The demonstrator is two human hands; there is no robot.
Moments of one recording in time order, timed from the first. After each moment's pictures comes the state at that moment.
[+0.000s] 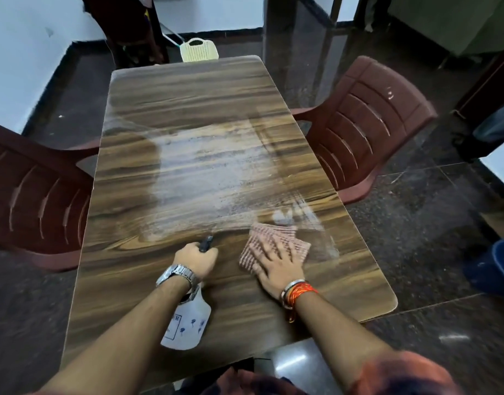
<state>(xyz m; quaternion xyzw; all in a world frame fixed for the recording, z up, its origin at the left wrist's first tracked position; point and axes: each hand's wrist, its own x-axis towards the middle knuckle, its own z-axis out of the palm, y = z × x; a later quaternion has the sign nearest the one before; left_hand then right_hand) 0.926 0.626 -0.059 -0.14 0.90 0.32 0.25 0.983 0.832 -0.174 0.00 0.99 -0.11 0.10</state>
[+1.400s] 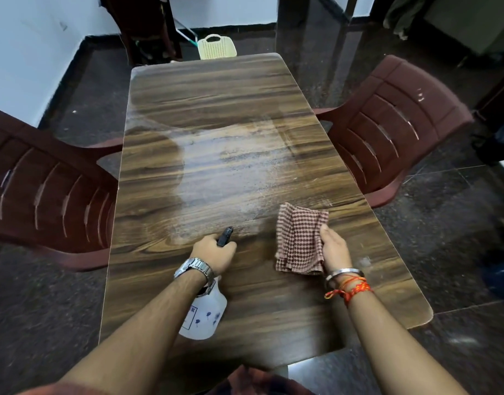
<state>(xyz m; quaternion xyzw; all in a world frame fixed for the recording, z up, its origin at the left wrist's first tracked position) 0.897 0.596 -0.049 -0.09 0.90 0.34 0.24 0.937 0.841 -0.109 0.34 0.65 -0.68 -0.08</state>
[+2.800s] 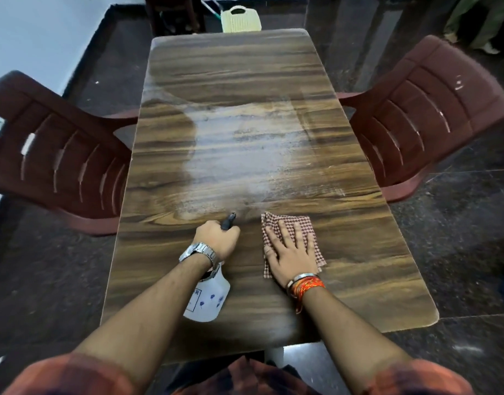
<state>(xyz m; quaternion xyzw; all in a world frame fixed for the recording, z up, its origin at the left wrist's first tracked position) 0.911 0.599 -0.055 -0.18 0.89 0.35 0.22 0.959 0.781 -0.179 0.03 0.99 -0.10 0.09</state>
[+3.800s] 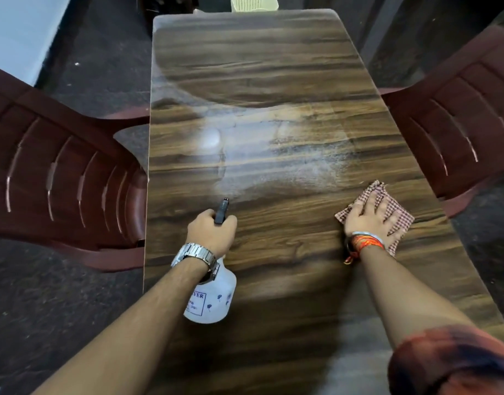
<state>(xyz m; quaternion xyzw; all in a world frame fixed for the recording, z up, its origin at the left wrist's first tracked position) 0.783 0.491 -0.067 -0.19 0.88 0.41 0.17 0.790 0.804 -0.169 0.44 0.88 -0.16 0.08</state>
